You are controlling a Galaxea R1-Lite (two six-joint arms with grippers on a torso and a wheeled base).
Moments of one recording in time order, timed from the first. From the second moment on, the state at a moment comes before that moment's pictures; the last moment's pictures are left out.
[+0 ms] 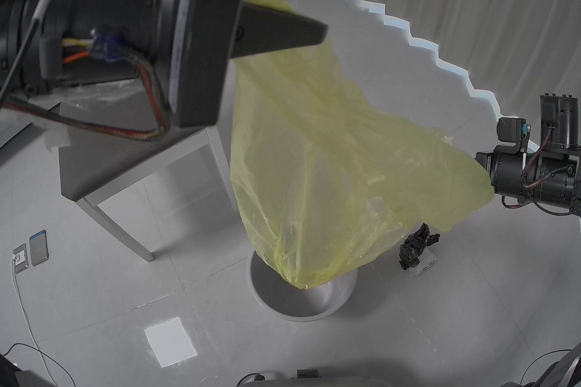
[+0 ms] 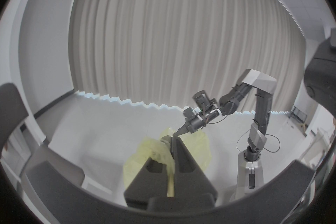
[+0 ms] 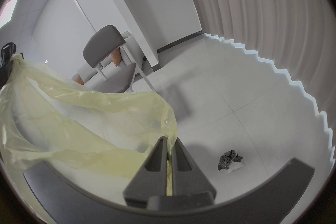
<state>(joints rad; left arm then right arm) -0.90 1.45 -1.58 0.33 -0.12 0.25 0.26 1.53 -0.84 -0.33 0.28 0.15</state>
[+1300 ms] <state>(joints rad) -0.71 1.35 -0.95 -0.02 -0.09 -0.21 0.52 1.74 -0.75 -0.40 0.03 0.21</state>
